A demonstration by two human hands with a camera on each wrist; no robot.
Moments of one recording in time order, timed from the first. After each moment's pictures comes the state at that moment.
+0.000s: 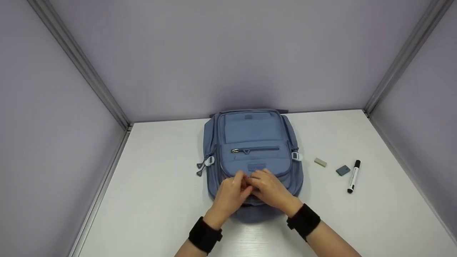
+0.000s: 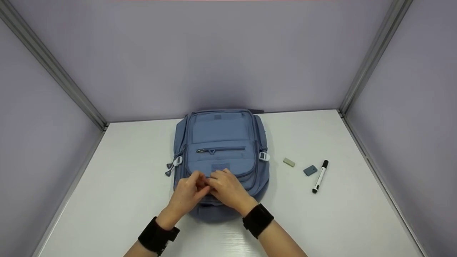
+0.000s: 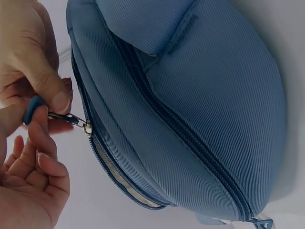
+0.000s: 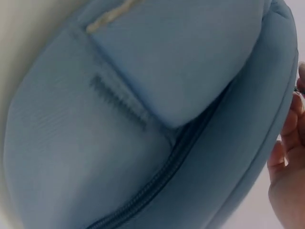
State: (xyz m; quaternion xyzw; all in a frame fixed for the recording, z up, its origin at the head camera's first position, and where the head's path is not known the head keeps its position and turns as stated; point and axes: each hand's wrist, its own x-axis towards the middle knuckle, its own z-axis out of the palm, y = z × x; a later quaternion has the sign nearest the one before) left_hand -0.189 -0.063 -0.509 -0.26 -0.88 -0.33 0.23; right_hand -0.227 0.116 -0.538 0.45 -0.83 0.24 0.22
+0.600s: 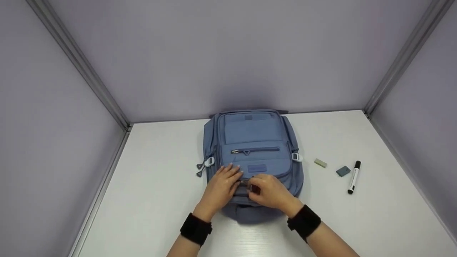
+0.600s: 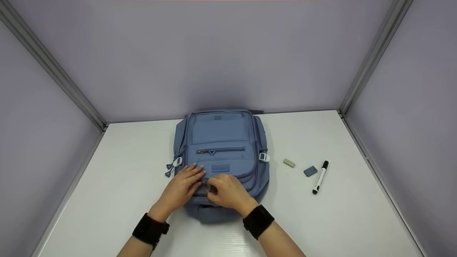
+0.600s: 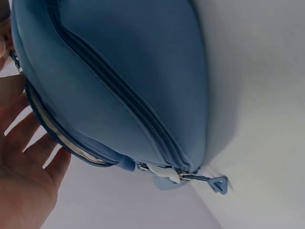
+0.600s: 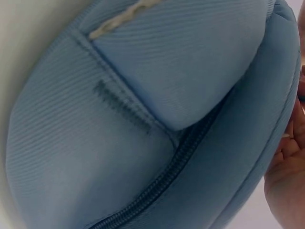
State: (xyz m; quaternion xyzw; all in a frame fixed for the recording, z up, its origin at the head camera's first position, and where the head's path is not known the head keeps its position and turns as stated) left_hand -0.216 -0.099 -0.532 -0.31 -0.92 -0.16 0.17; right_hand -0.224 0.117 -0.535 0.42 -0.84 0.30 0.14
